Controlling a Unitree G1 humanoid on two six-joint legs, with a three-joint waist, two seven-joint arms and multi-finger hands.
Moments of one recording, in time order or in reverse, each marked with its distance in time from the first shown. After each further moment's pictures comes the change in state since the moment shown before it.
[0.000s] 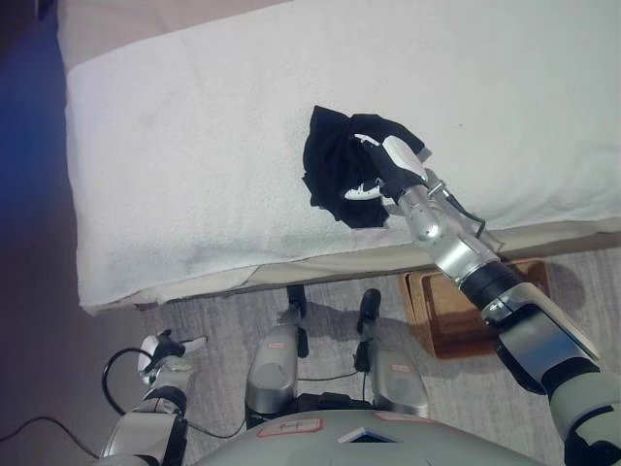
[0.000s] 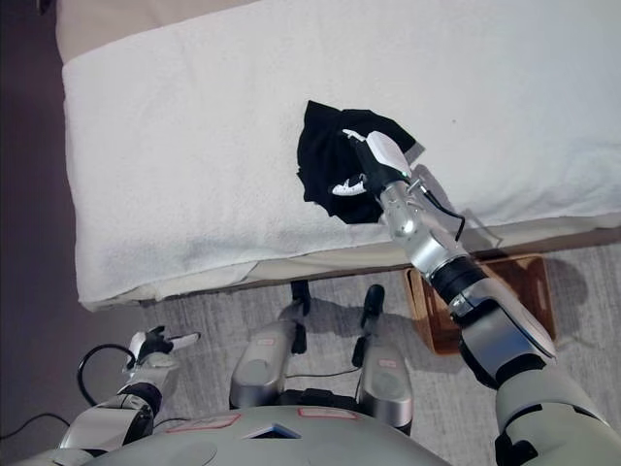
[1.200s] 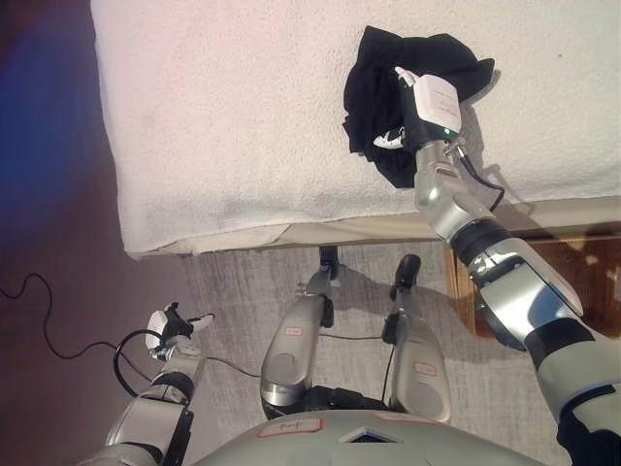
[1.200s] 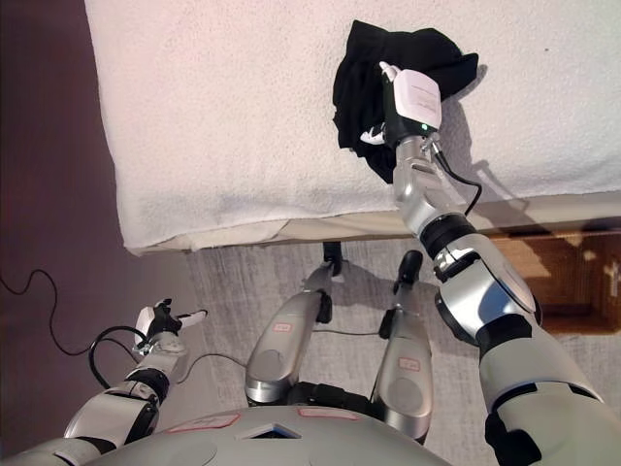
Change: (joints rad) left arm -0.087 -0.024 -0.145 -0.032 -0.027 -0.067 0.071; right arm -0.267 0.093 -0.046 0.402 -0.168 0.021 -0.282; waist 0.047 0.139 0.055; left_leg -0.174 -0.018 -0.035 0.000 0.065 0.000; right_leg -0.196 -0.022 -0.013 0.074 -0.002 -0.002
